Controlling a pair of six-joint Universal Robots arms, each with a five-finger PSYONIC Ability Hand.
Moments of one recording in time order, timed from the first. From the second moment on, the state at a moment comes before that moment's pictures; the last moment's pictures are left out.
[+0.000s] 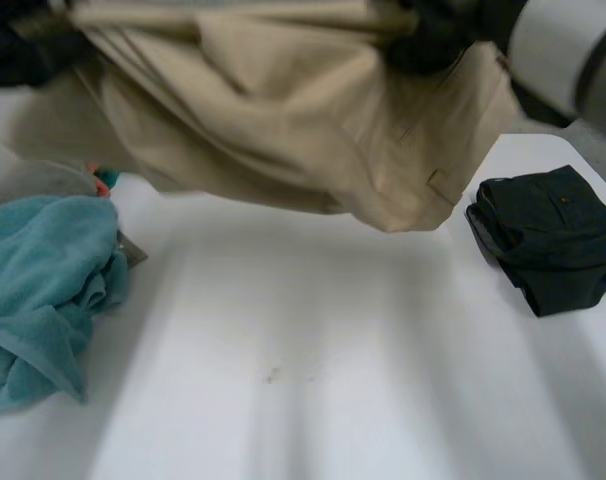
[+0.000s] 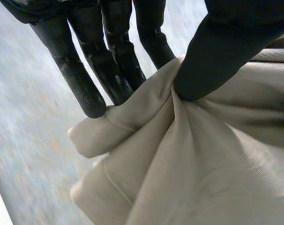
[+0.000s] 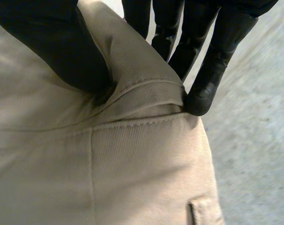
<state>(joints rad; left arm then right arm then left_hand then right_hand) 4.42 -1.20 -1.53 3.11 -1.40 3.26 2.14 -1.30 0.69 0.52 1.43 2.72 1.11 1.19 1.19 1.20 0.96 0.96 1.17 1.14 1.21 0.96</state>
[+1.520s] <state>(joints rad) 4.41 -1.99 -1.68 3.18 -1.49 3.61 2.19 -1.13 1.65 -0.09 1.56 2.75 1.13 1.19 1.18 1.19 0.97 0.94 1.17 1.17 1.17 0.95</state>
